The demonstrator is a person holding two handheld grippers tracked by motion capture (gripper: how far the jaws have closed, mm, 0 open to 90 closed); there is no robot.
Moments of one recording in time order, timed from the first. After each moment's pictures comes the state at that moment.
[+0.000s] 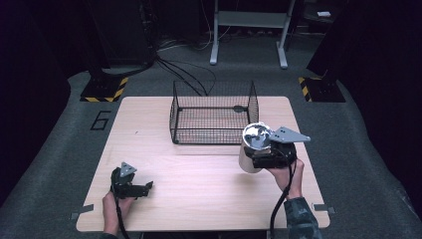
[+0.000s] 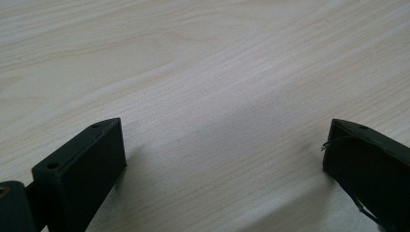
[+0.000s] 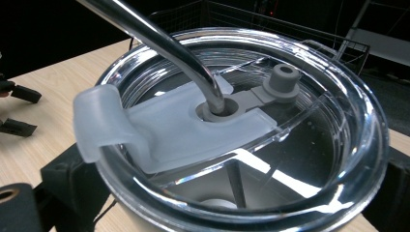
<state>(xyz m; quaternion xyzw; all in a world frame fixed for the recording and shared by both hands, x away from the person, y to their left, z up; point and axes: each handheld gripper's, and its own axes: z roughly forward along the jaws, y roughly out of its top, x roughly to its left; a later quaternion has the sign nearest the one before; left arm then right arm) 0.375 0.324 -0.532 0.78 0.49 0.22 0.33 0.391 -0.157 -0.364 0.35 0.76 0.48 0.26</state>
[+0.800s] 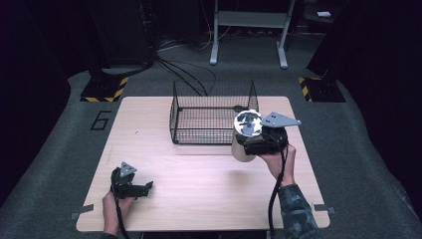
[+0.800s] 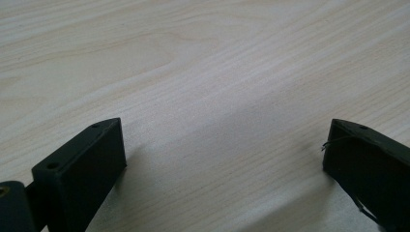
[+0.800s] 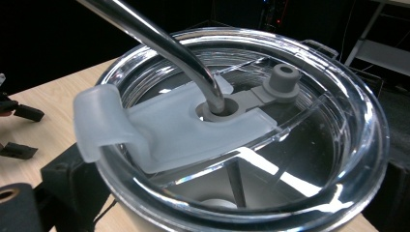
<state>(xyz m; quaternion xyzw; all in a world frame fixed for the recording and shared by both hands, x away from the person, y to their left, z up) 0.374 0.324 -0.532 0.77 0.49 0.22 0.33 0.418 -0.135 -0.340 0.33 0.77 0.49 0.25</state>
